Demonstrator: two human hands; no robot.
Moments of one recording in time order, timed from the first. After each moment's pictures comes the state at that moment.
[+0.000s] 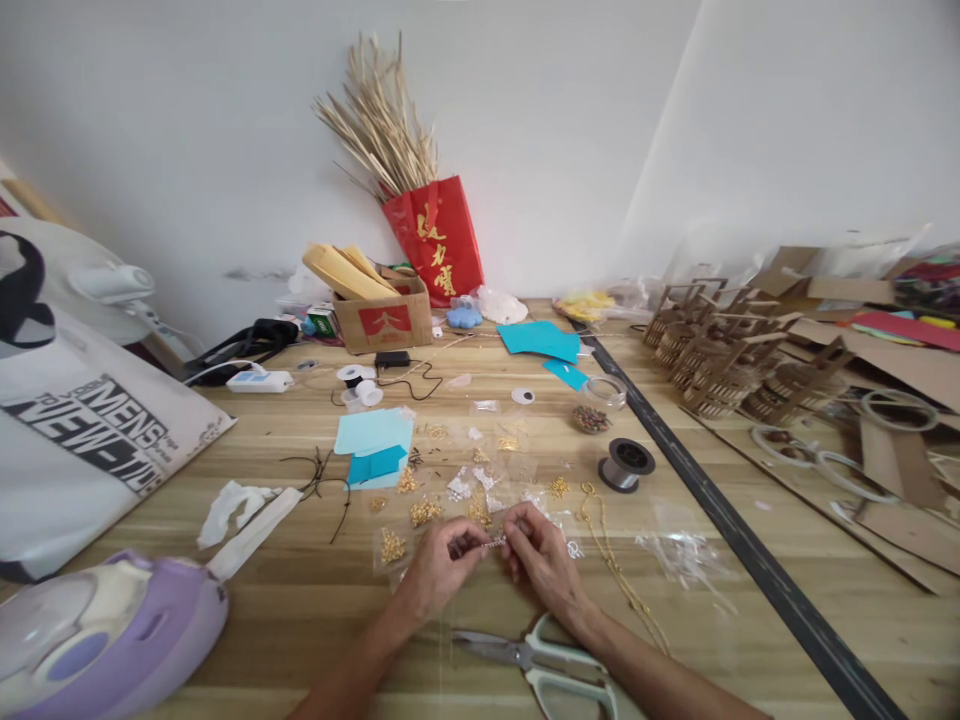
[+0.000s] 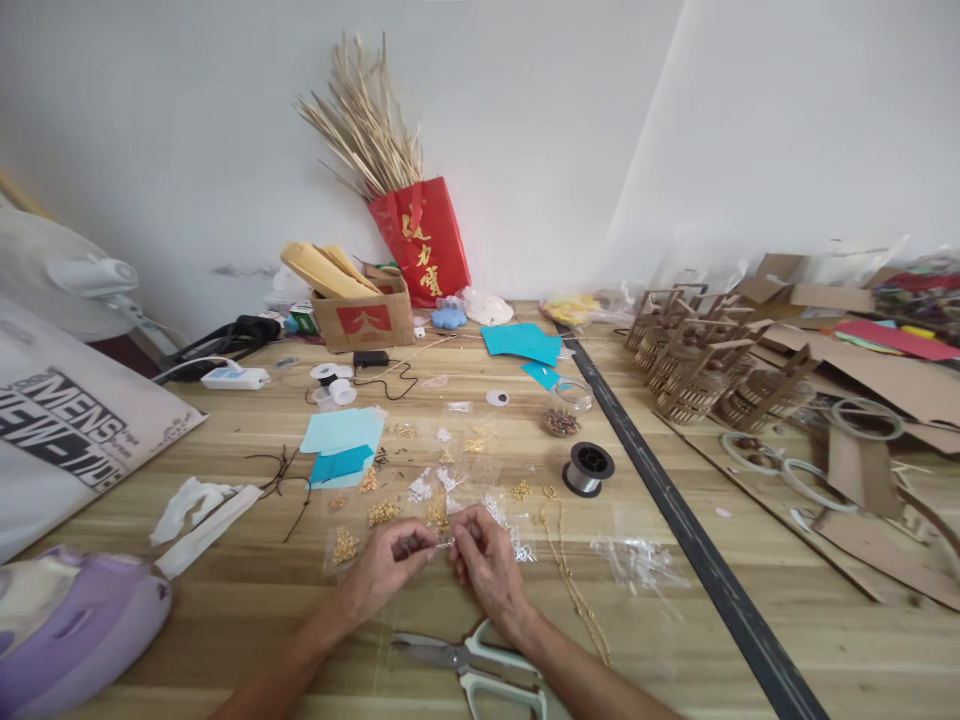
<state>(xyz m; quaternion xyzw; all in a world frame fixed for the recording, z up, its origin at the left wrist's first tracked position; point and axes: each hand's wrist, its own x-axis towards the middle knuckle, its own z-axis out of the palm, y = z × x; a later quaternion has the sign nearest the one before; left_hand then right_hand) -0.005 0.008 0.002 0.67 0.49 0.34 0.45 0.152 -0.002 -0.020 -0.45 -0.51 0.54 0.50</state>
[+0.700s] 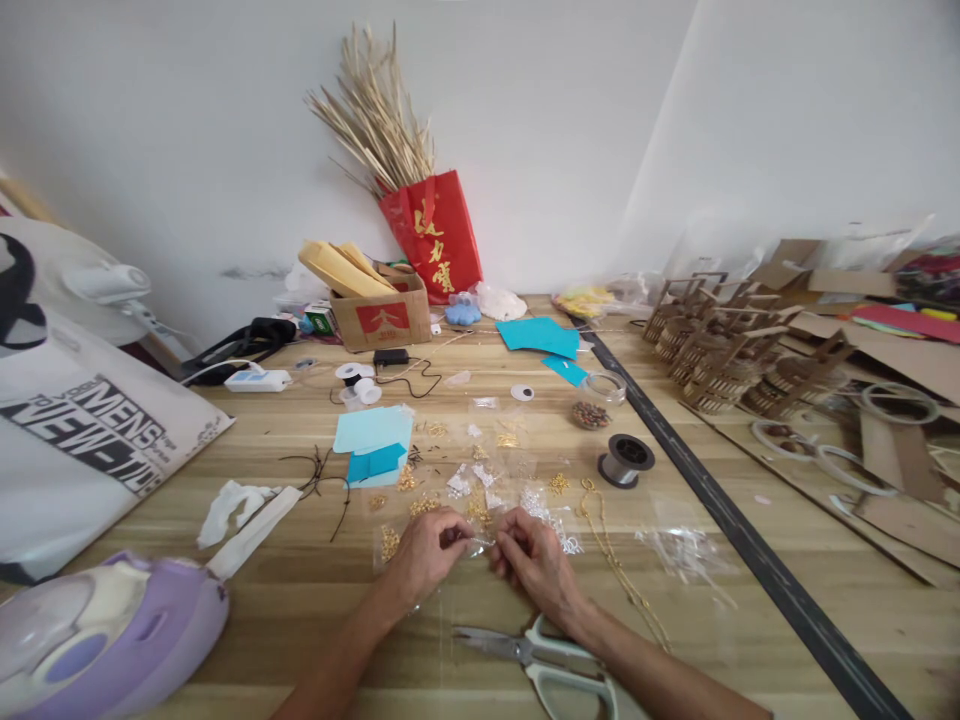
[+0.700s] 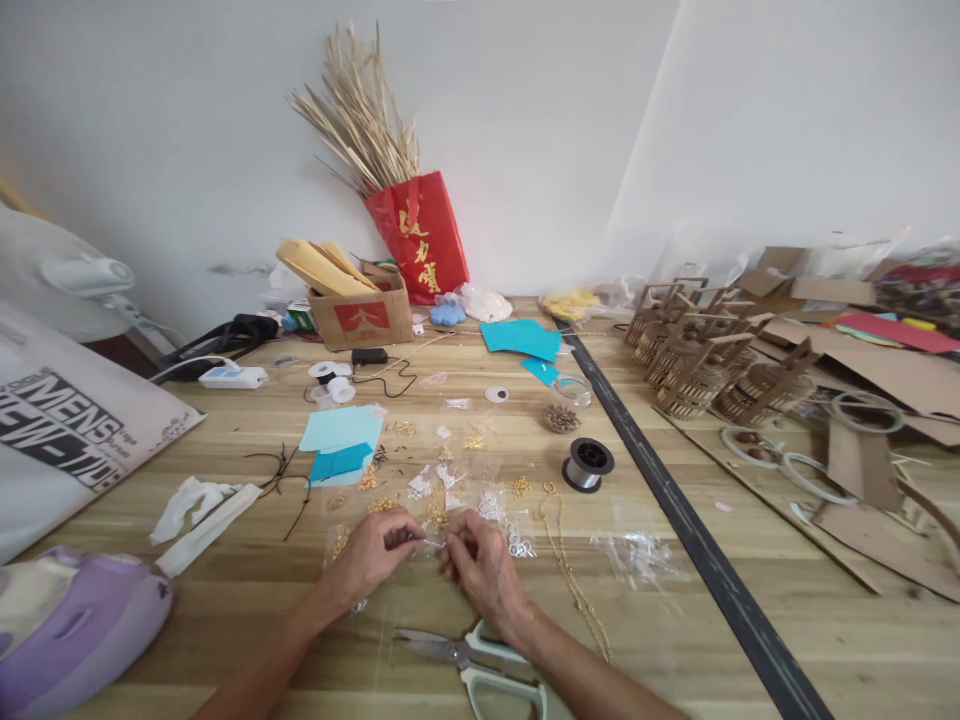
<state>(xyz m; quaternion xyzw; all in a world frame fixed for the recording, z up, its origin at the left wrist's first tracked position) -0.025 0.021 -0.002 0.74 0.50 0.29 0.33 0.152 -0.006 -0.025 -0.47 -0.57 0.52 0.44</state>
